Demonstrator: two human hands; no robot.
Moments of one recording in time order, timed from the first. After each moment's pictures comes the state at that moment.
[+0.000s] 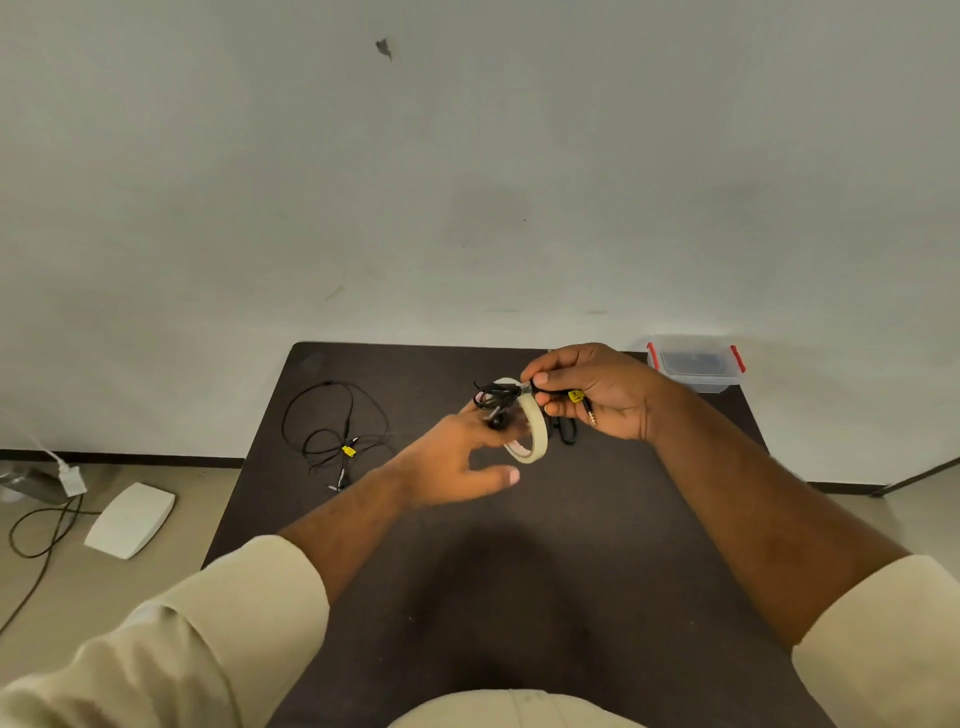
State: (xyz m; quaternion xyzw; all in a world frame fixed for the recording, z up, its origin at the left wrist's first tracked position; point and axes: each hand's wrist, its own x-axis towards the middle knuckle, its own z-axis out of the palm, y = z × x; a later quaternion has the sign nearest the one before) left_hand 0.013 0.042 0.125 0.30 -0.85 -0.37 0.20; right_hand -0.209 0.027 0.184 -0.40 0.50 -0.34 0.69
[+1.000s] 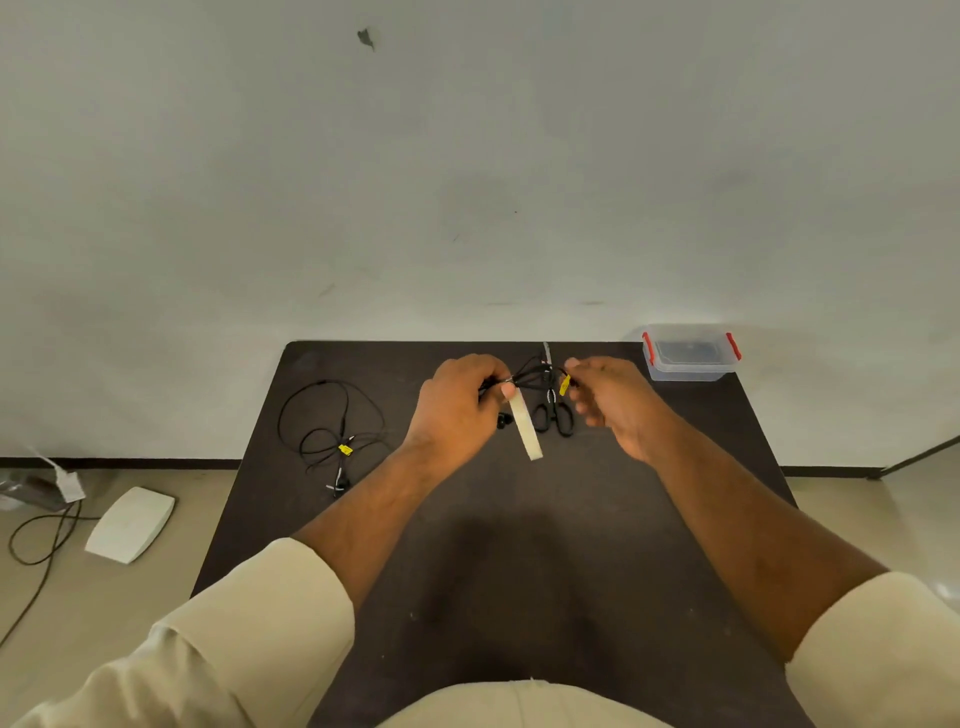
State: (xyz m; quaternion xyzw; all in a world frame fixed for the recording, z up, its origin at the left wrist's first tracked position) left_hand -0.022 0.032 0.152 0.50 -0.76 -0.29 0.29; right_hand -0.220 0.046 0.154 -0.38 0.66 -0.37 0.52
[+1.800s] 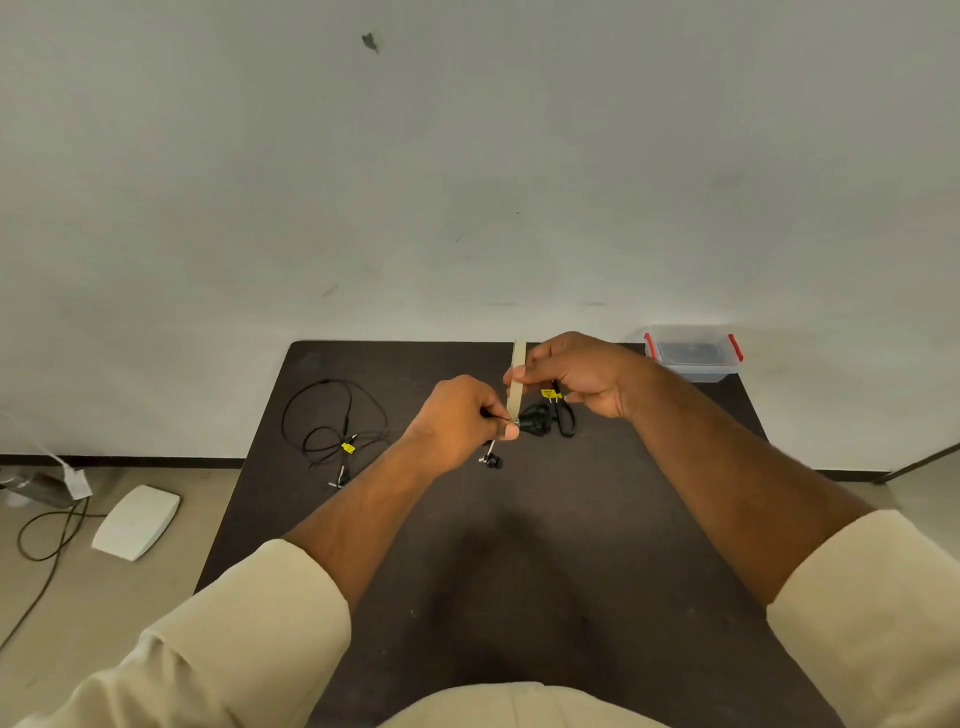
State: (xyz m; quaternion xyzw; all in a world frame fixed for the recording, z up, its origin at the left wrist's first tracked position) left_hand -0.016 0.033 0.156 0.55 -0.72 -0.39 0.14; right_hand -0.199 0.017 0.186 -0.49 0.61 -0.21 0.59
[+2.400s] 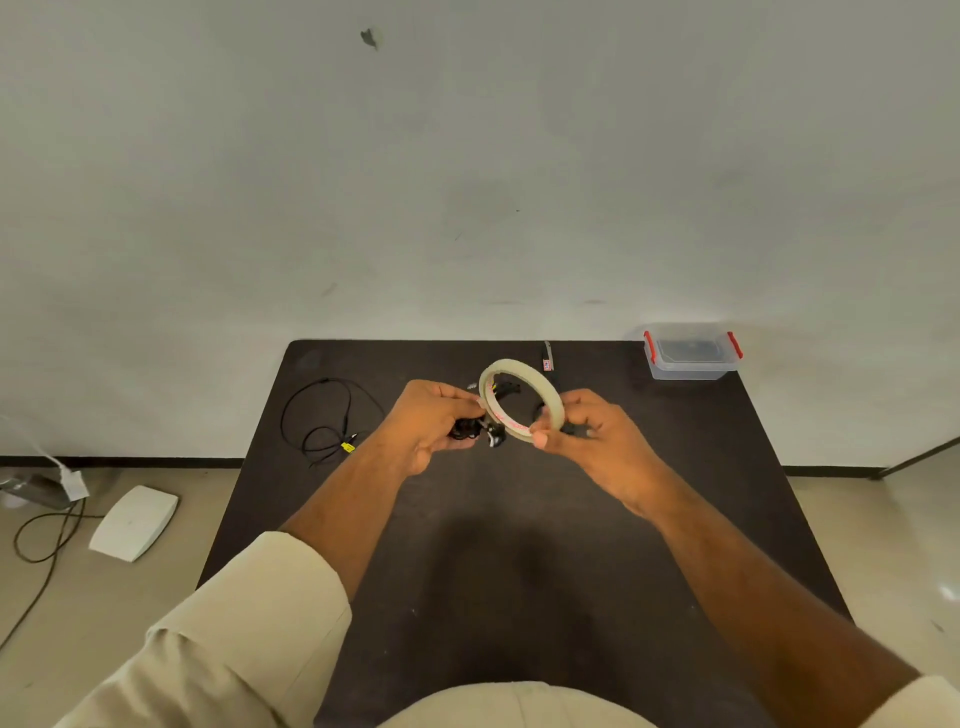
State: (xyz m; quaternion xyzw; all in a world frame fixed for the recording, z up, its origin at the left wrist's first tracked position) left_hand 0.003 0.021 0.138 0.59 -0.40 -0.65 0.27; right_hand -0.202 0.098 0.143 -0.57 0.60 -0.34 0.44
